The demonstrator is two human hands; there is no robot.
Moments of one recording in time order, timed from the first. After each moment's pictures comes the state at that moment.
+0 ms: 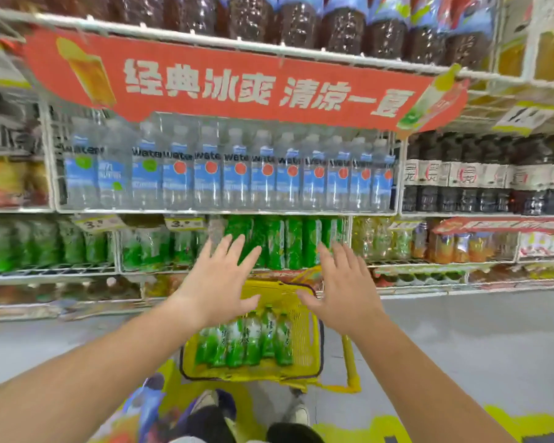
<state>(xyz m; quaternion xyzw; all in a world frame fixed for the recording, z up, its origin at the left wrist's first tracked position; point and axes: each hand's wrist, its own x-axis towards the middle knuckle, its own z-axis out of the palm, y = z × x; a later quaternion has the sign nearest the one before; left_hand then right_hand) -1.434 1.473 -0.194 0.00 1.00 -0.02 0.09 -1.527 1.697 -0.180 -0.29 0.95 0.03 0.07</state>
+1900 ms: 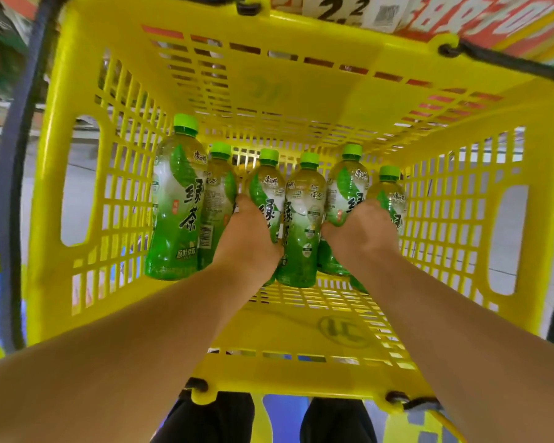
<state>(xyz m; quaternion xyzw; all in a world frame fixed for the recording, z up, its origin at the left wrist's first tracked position) -1.454 1.522 -0.770 -0.45 0.78 0.36 0.25 -1.553 1.648 -0.792 0.00 0.92 -0.13 0.37</state>
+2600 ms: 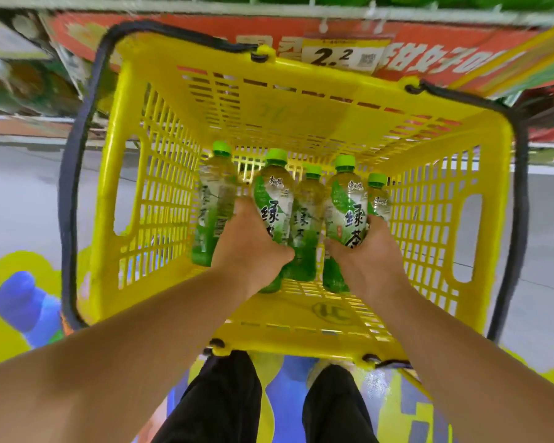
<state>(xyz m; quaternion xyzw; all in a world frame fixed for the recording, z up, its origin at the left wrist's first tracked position) -1.447 1.524 -0.703 -0.45 0.77 0.41 0.21 -1.530 1.683 -0.735 0.00 0.86 -0.36 0.35</state>
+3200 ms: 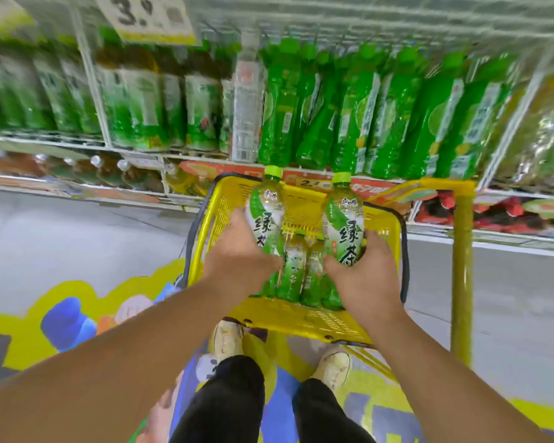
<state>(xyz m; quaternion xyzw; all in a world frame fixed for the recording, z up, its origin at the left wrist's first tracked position) -1.448 1.511 -0.475 -0.48 0.79 0.36 0.12 -1.538 1.680 -0.509 -0.09 0.89 -0.39 0.23</state>
